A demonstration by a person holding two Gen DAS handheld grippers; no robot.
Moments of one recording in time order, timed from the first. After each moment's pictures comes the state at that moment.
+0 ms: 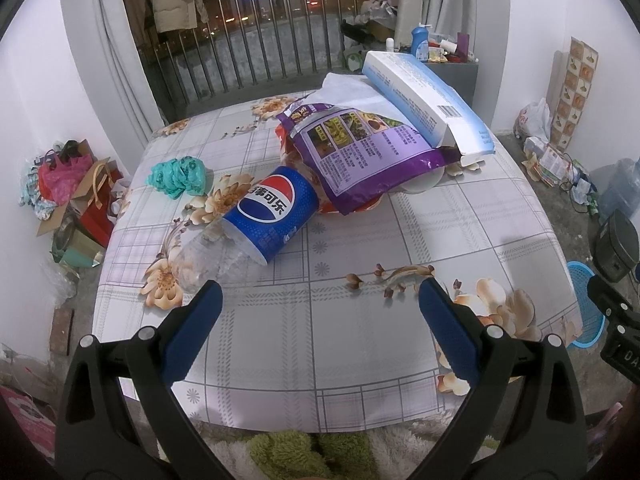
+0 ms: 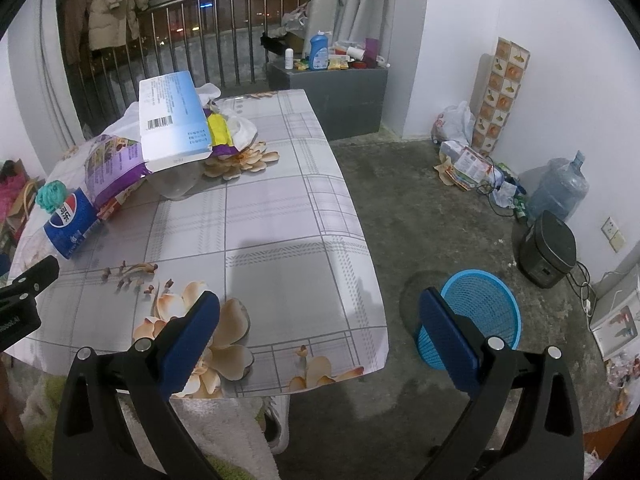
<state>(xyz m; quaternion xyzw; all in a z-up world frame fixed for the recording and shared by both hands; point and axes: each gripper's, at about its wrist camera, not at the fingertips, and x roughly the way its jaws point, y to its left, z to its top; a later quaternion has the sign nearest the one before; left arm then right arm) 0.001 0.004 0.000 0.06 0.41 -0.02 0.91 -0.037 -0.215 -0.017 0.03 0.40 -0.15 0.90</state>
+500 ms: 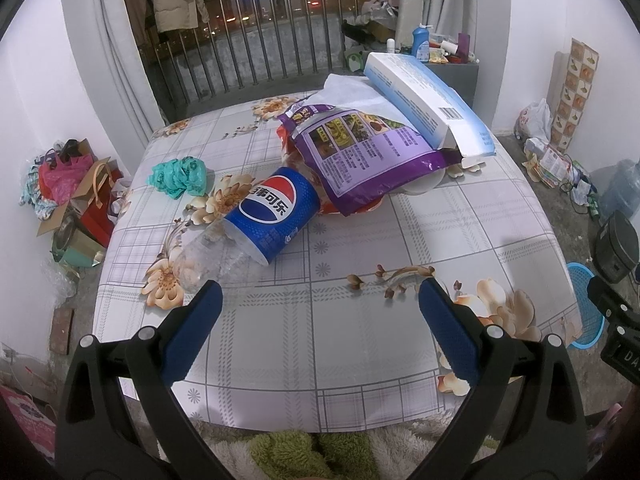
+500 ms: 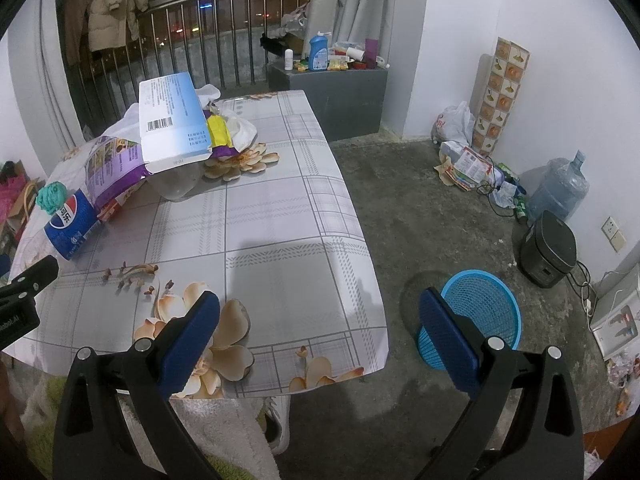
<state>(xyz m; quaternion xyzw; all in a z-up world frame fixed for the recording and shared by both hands) 0.001 0.004 0.000 0.06 0.41 -0.02 0.91 -0.037 -0.215 -0.016 0.03 0.40 -0.15 0.90</state>
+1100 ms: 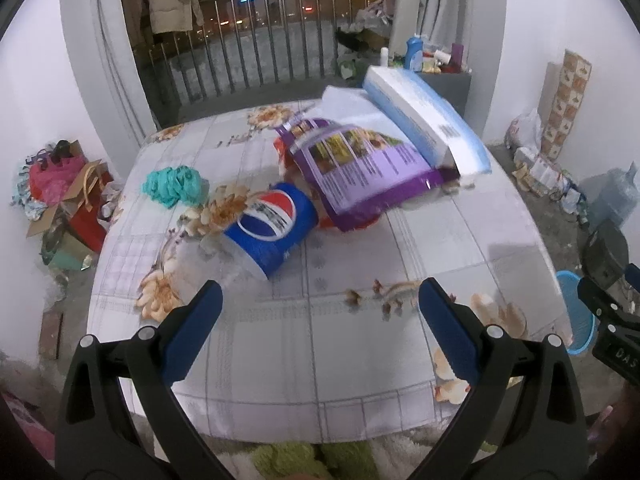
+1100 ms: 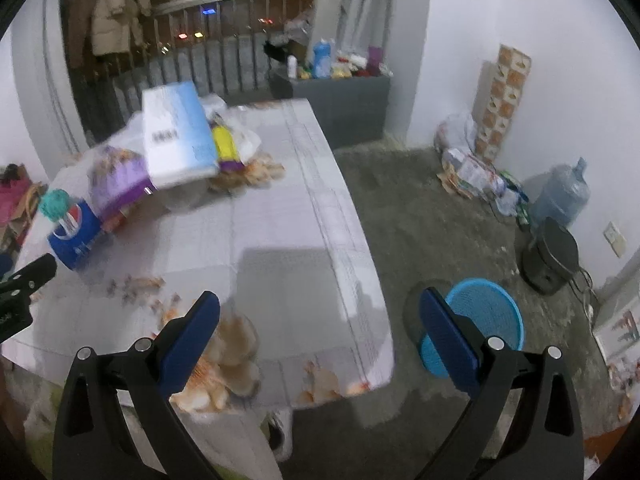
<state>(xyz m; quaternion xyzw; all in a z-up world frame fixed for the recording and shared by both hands) 0.009 0.017 0.011 0.05 0.40 -0.04 0.92 -0.031 -0.206 -0.007 0.03 0.38 -0.14 0.91</state>
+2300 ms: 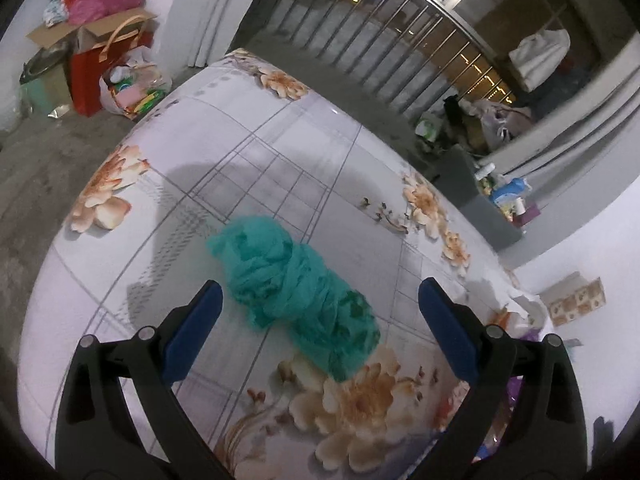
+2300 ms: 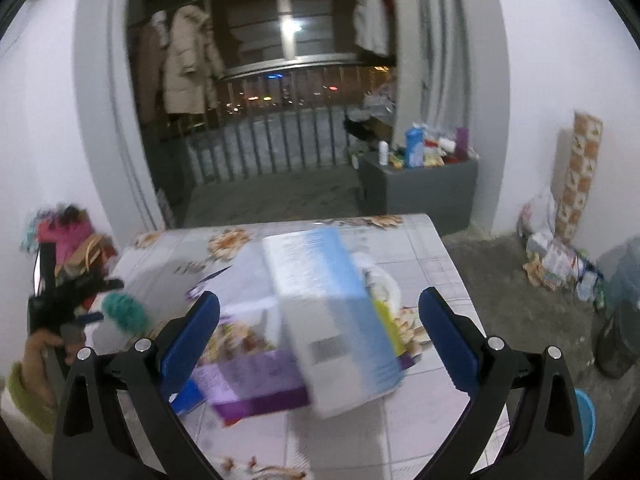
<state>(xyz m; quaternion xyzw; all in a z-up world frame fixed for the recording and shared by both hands) 0.226 0.257 -0.058 -0.29 0.40 0.03 0.87 0.112 -0.133 0.047 0.06 0.27 -0.01 0.96</state>
